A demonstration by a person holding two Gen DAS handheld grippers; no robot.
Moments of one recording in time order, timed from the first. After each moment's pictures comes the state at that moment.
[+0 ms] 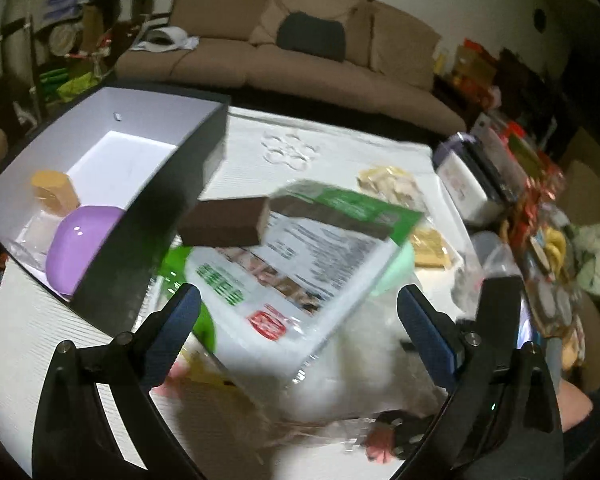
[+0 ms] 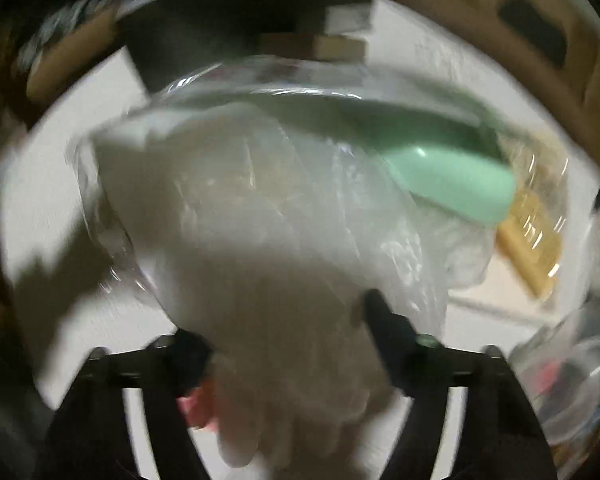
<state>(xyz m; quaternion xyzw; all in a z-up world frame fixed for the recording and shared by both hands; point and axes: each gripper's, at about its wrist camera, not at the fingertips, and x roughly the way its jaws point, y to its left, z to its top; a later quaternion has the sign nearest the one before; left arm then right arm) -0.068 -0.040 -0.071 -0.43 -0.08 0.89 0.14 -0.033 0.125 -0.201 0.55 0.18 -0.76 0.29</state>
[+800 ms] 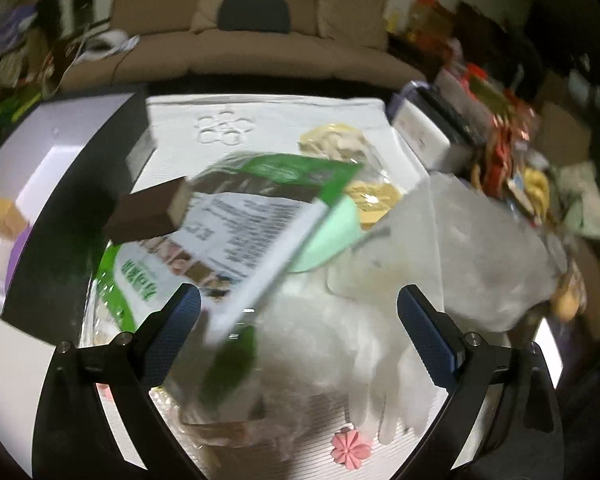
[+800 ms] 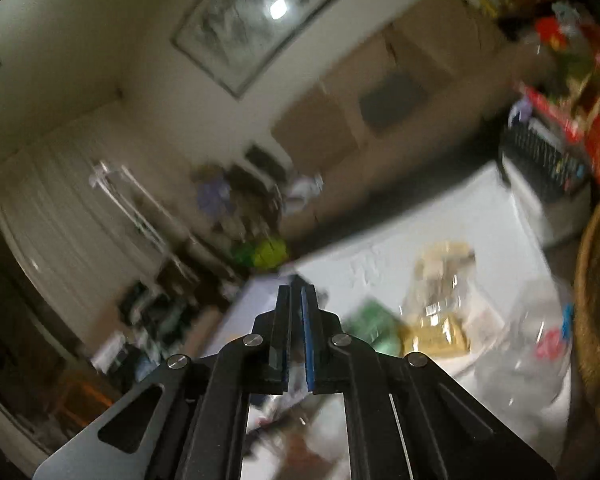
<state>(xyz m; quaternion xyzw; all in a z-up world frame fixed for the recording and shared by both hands) -0.051 0.048 -0.088 -0.45 0.02 0.86 0.23 -0.015 0.366 -0.029 0.24 -0.30 -0.88 0.26</state>
